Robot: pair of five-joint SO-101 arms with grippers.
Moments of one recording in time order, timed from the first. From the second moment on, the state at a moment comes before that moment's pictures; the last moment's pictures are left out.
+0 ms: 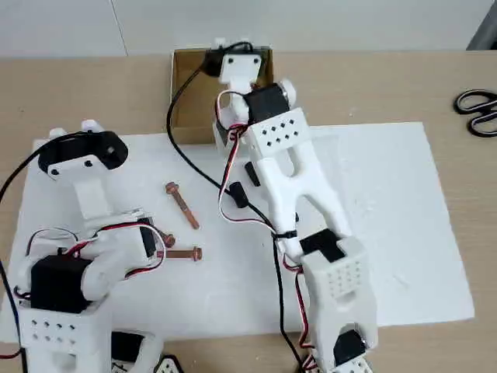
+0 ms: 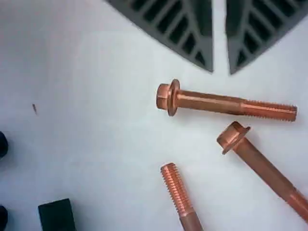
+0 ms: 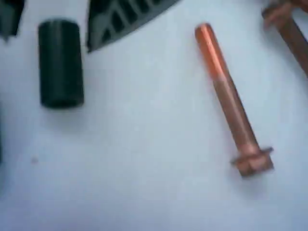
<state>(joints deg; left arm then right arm) 2.6 -53.0 25.1 99.4 24.2 -28.2 31.4 -49.9 99.3 -13.8</state>
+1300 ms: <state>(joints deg) 2.6 -53.1 25.1 99.4 24.2 -33.8 33.7 -36.6 99.3 -9.7</state>
